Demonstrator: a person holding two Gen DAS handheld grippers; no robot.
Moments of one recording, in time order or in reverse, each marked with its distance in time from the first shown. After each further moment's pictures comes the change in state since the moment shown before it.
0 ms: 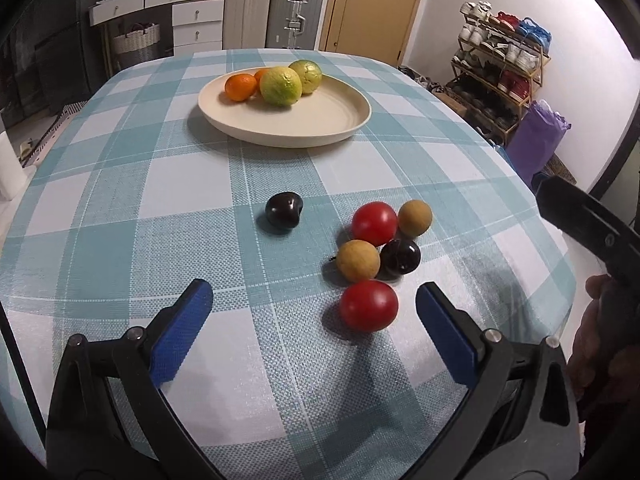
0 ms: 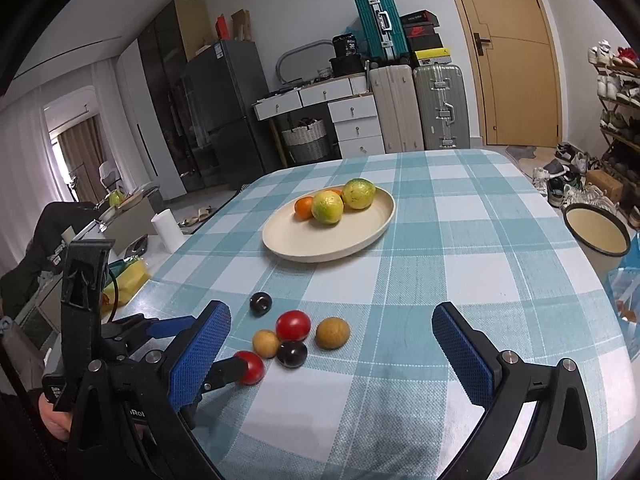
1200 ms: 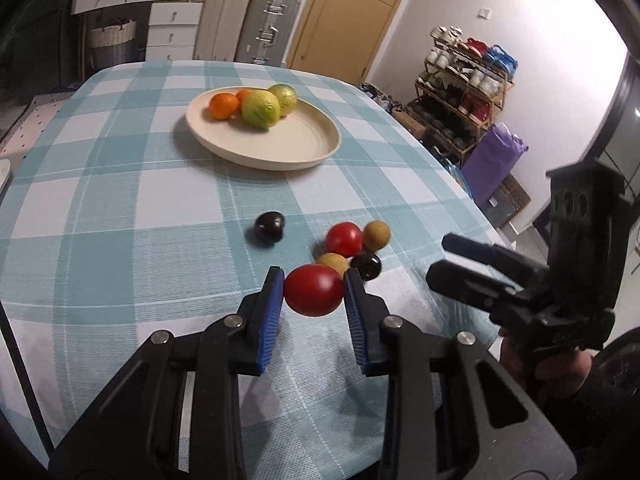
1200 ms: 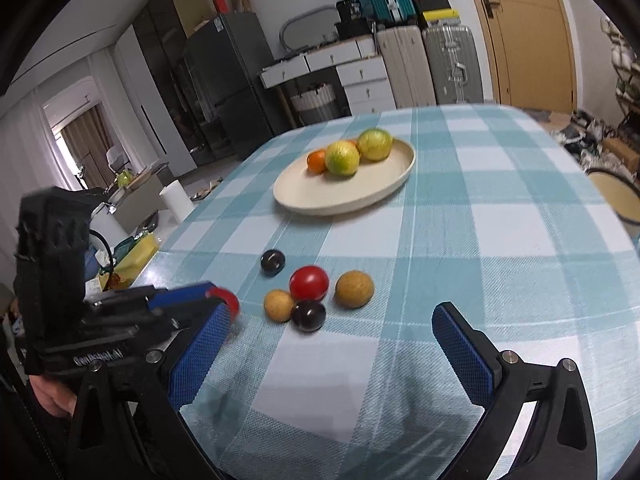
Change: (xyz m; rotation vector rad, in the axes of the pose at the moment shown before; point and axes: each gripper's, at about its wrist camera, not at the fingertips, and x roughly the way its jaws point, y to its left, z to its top) left arm -0.039 0.028 0.003 -0.048 -0.051 -0.186; right arm 0.029 0.006 -0.019 0.048 0.147 0.074
